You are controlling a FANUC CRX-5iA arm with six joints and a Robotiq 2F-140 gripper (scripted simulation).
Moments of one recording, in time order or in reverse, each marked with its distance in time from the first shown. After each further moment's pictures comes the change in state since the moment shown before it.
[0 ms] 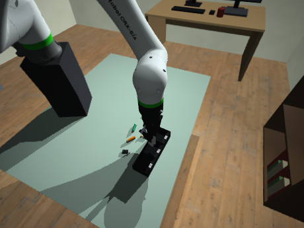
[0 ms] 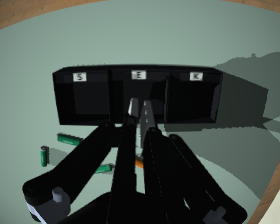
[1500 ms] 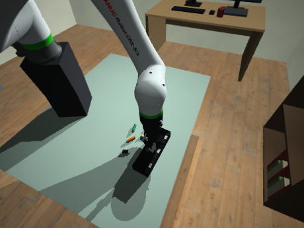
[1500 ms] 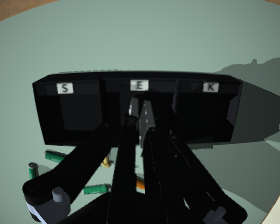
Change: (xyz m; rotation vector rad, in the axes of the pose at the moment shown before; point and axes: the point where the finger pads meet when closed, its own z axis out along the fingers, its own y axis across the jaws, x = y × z) arm 0.000 0.000 0.058 0.000 0.000 0.000
